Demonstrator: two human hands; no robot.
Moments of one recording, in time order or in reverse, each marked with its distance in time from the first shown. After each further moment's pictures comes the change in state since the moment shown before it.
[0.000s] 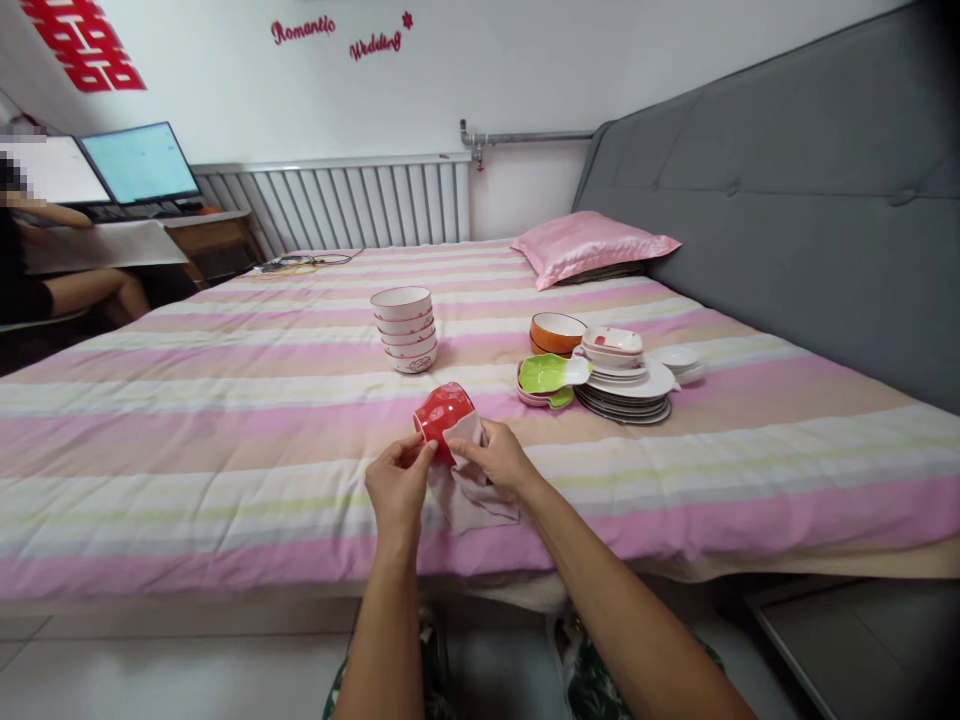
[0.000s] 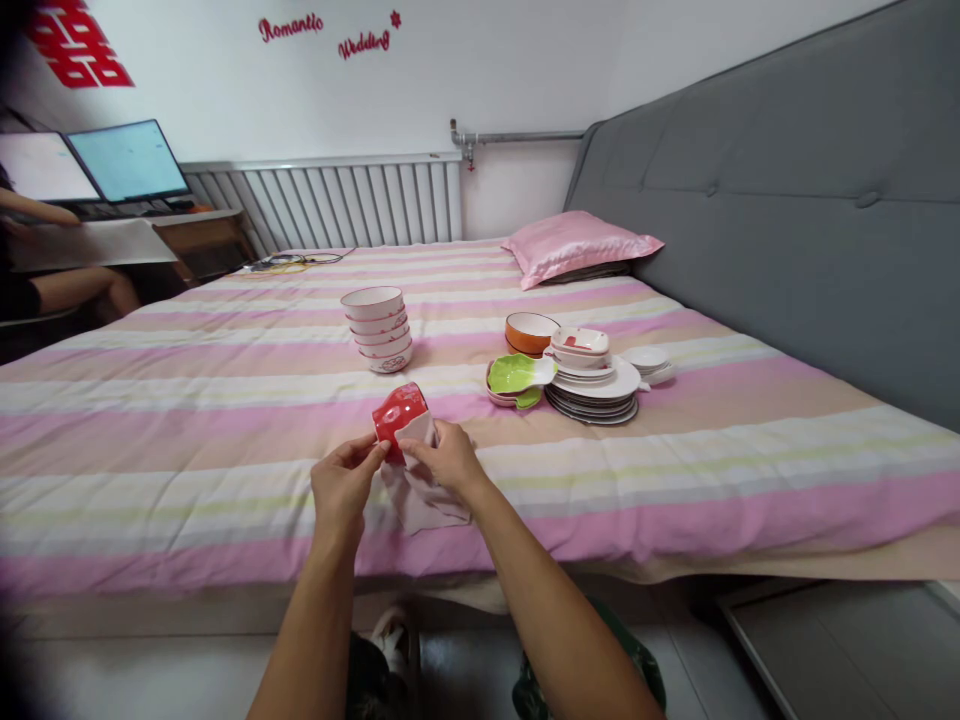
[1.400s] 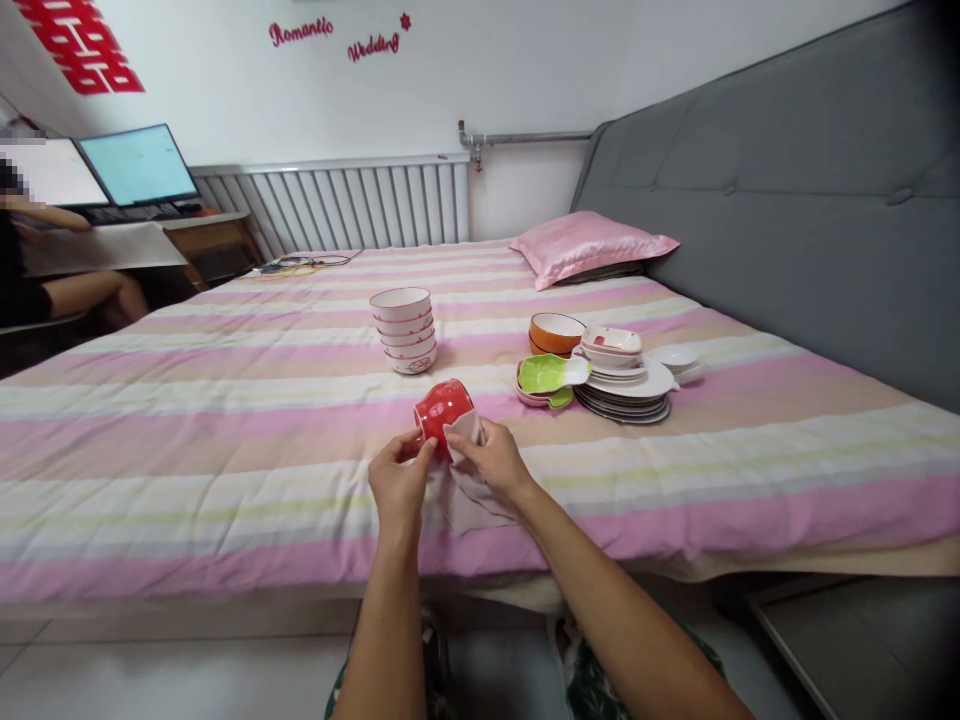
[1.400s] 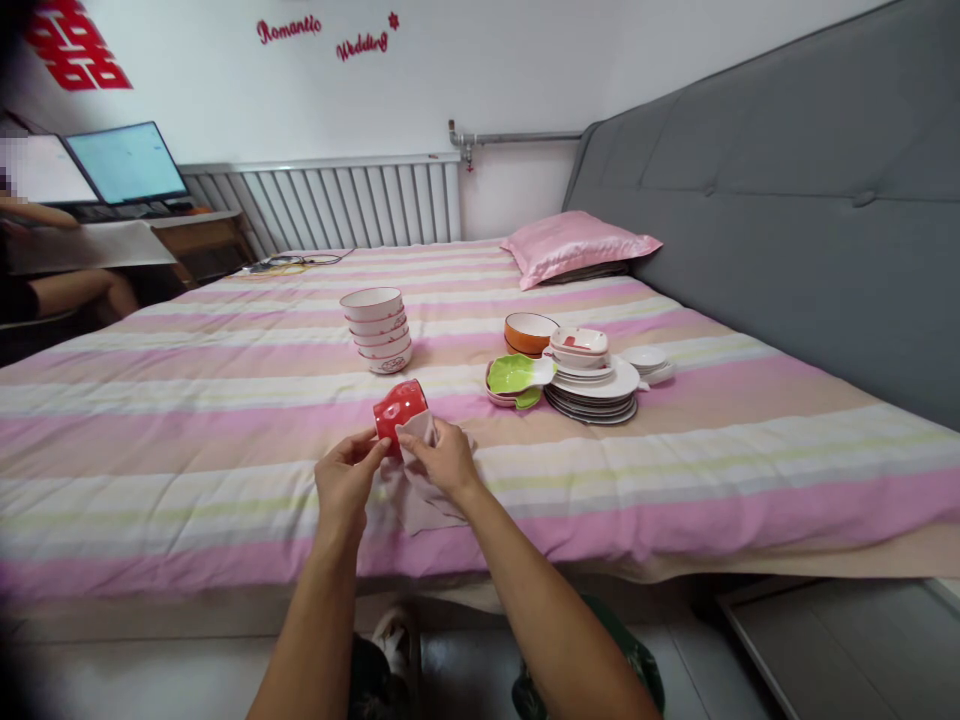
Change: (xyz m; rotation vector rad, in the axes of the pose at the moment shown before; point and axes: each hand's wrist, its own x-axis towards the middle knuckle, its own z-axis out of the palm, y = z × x) left_hand 0.010 -0.010 0.001 0.024 -0.020 0.063; right_hand 0.002 0.001 0.007 -0.010 0.073 -0.055
